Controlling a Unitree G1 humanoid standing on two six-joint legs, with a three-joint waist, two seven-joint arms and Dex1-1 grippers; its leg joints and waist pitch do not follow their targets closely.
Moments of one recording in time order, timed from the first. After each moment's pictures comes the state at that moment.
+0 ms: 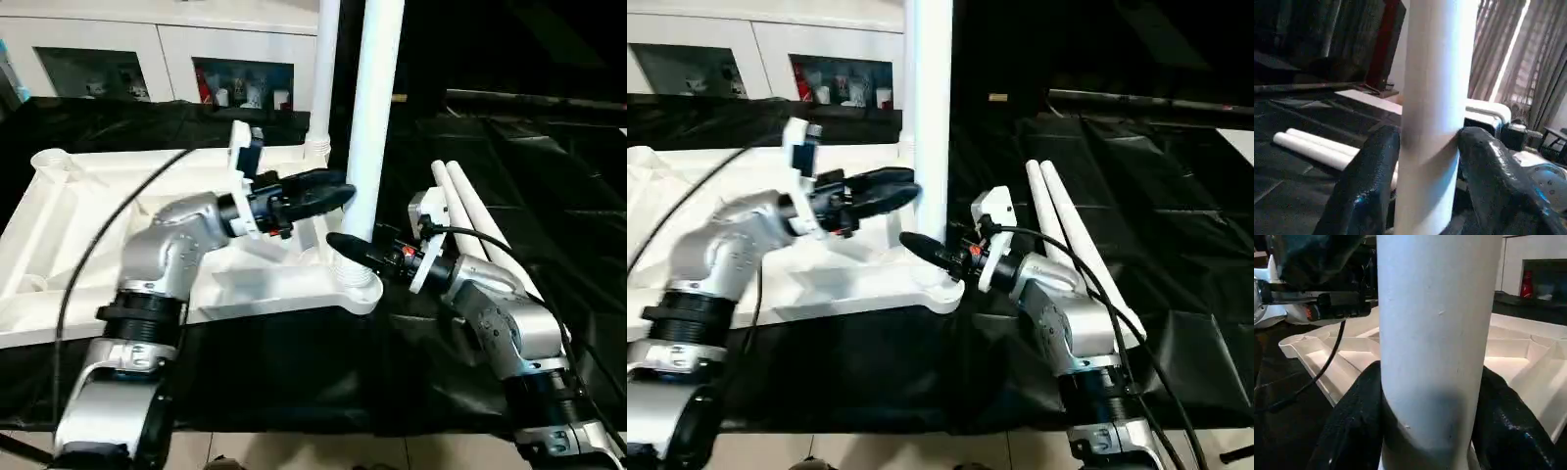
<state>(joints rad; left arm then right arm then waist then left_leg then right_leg) -0.72 0.21 0.04 0.39 -0.50 0.45 -1.12 -0.42 -0.23 0.06 0.16 0.39 0.35 0.88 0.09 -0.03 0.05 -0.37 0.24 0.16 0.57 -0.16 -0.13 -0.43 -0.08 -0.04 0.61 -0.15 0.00</state>
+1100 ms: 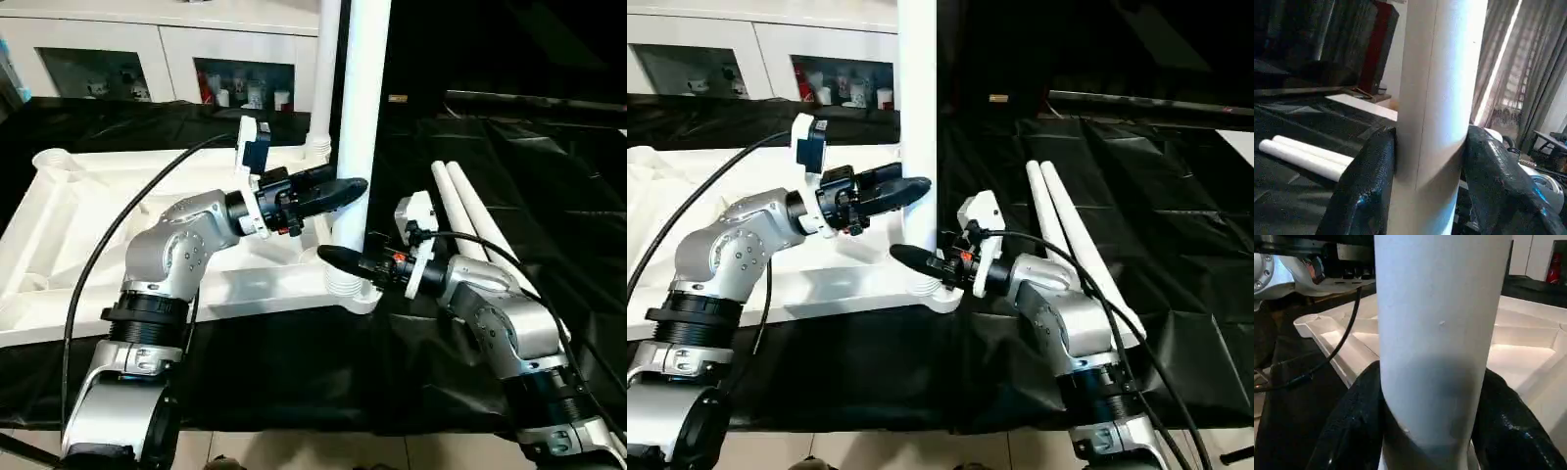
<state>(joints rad) -0.71 0.21 0.02 0.32 -0.53 0.51 -1.12 -0.42 -0.25 0.12 0.14 0.37 0.38 0.90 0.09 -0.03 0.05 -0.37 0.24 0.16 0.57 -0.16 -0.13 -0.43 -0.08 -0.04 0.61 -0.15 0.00</state>
